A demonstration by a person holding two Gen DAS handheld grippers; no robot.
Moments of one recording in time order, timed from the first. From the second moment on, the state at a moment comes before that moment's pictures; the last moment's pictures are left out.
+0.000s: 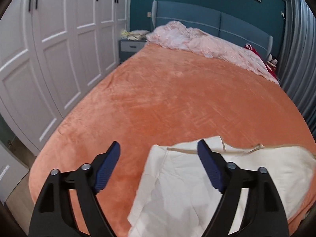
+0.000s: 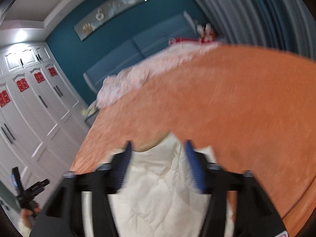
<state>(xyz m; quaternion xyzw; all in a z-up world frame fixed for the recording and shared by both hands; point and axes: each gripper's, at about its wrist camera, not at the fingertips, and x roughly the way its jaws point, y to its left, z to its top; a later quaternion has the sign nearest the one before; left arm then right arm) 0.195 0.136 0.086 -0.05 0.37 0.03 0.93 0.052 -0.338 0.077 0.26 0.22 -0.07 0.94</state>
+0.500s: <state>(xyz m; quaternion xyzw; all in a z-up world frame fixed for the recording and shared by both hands) 0.253 0.132 -0.021 -0.16 0.51 -0.02 0.84 0.120 -0.349 -0.010 0.21 0.37 -0.10 0.90</state>
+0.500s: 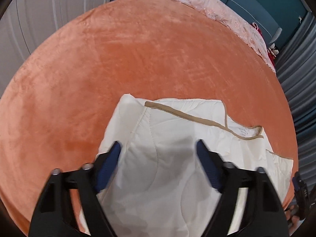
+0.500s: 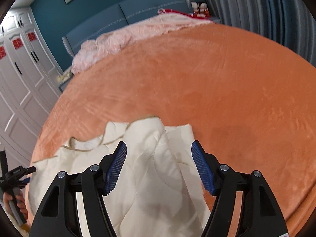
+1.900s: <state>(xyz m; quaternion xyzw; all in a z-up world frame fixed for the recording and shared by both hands) 0.294 0.083 -0.085 -0.02 0.45 0.08 0.89 0.178 -0.329 -0.092 0.13 0.41 -0.17 0.89</state>
